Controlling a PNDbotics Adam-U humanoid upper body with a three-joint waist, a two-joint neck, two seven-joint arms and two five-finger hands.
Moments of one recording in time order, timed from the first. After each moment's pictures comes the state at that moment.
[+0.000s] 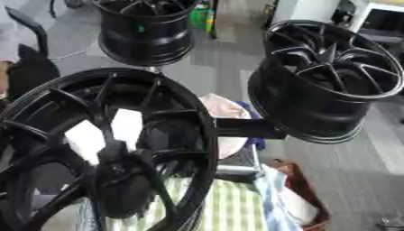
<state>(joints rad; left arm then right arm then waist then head) -0.37 0.32 0.13 -1.99 0.12 -0.19 0.06 -1.21 -0.62 -0.20 -0.63 0.73 0.67 -0.44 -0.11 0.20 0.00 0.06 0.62</state>
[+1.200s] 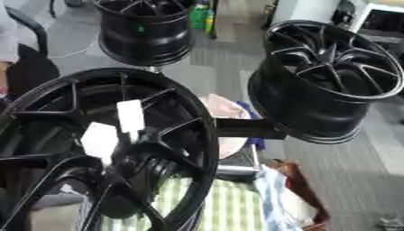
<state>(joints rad) -0.37 0.32 0.13 -1.99 0.12 -0.18 0.05 -1.22 -0.59 -0.19 -0.72 0.67 0.62 -0.49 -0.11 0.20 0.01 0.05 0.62</state>
